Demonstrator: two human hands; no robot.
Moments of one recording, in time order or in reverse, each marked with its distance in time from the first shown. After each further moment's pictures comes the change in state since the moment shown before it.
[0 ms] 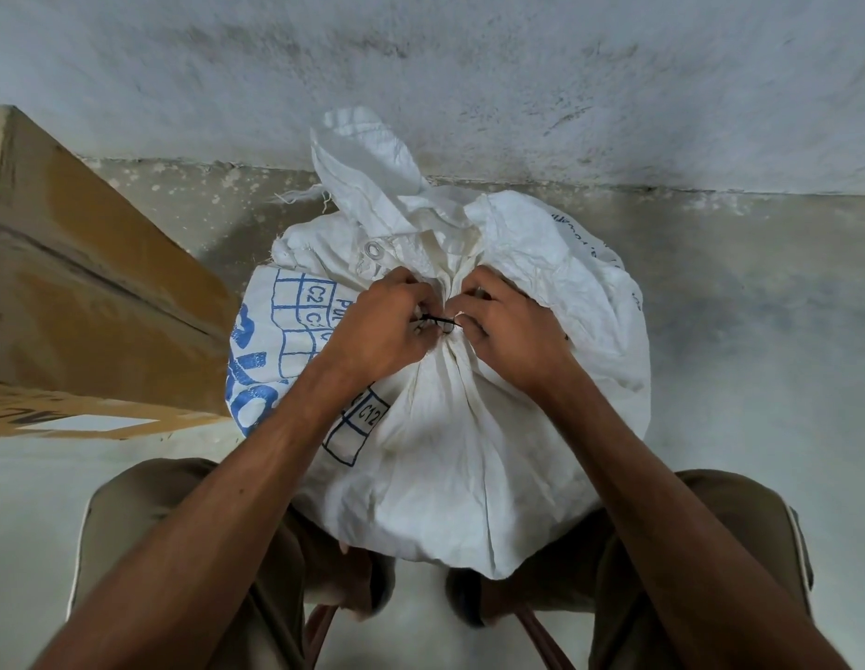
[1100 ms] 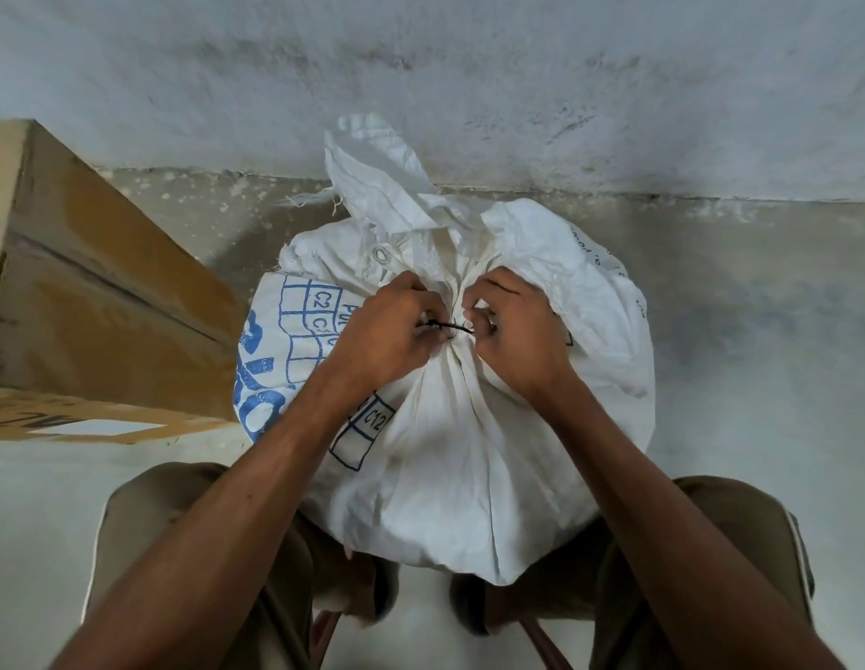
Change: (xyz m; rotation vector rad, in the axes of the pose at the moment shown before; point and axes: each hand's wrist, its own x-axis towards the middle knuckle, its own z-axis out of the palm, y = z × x) left_hand 0.000 0.004 -0.005 0.026 0.003 0.026; right_hand 0.006 -0.004 0.004 0.159 0.173 0.144
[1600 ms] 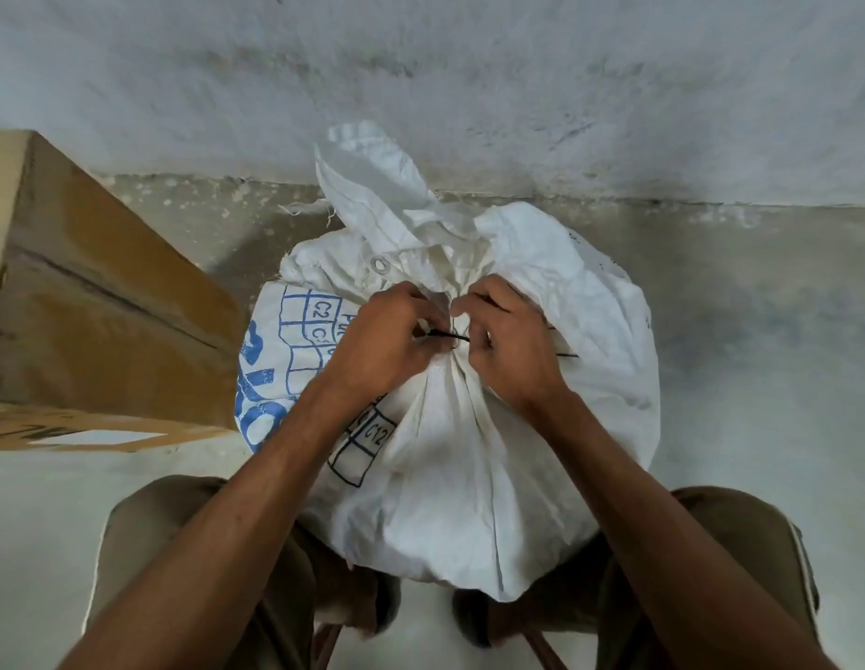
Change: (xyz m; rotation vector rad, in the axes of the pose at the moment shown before) left_hand 0.001 0.001 -0.008 -0.127 0.029 -0.034; right_hand 0.003 -0.009 0.006 0.056 0.112 -0.159
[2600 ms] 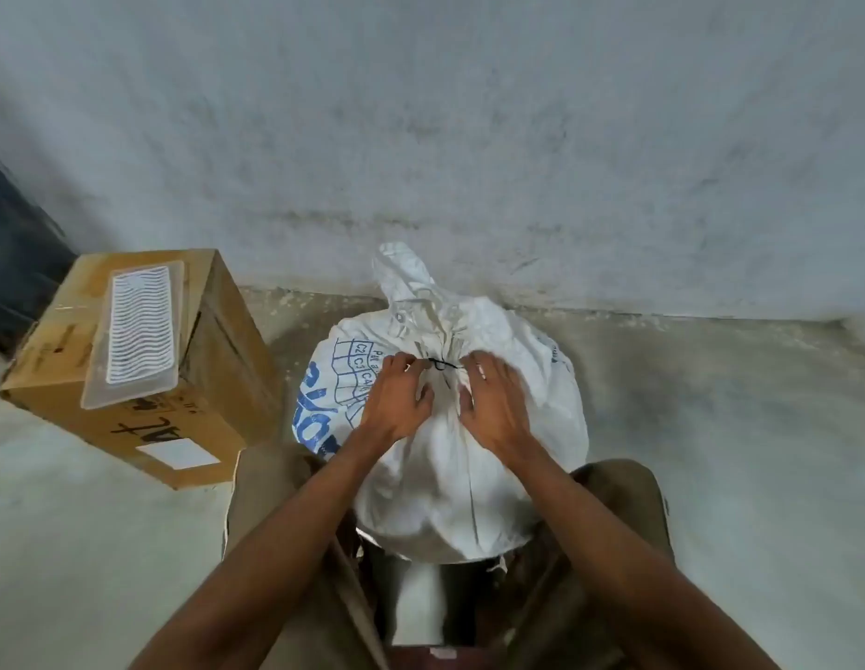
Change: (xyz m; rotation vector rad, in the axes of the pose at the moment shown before) left_hand -0.112 0.054 -0.007 0.250 0.220 0.017; right_hand -0.079 -0.088 -0.071 -0.340 -0.055 0.095
